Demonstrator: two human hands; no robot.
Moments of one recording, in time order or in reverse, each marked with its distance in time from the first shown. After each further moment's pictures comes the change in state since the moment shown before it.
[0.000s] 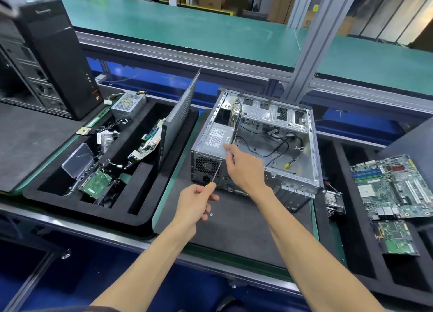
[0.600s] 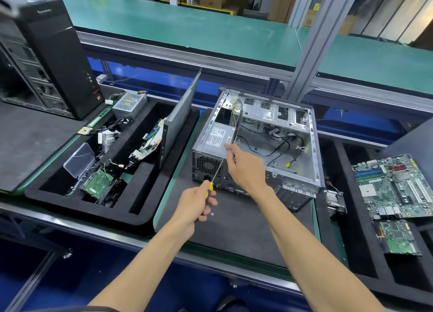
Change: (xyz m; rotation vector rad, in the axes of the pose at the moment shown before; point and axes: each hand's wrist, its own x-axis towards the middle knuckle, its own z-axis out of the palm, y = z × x) left_hand 0.007 -0.001 -0.006 -0.011 -0.067 -0.111; right_hand 0.000 0.000 0.002 -0.009 -0.010 0.001
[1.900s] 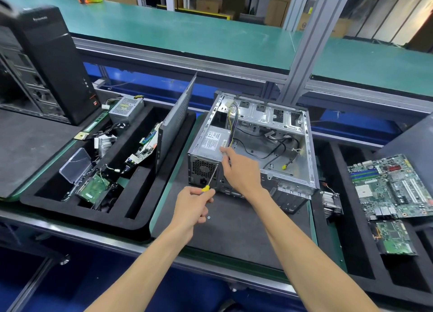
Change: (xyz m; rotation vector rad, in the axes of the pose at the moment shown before) left_hand -0.005 0.000 0.008 -0.047 0.056 0.118; right_hand -0.001 -0.001 -0.003 0.031 0.006 -0.015
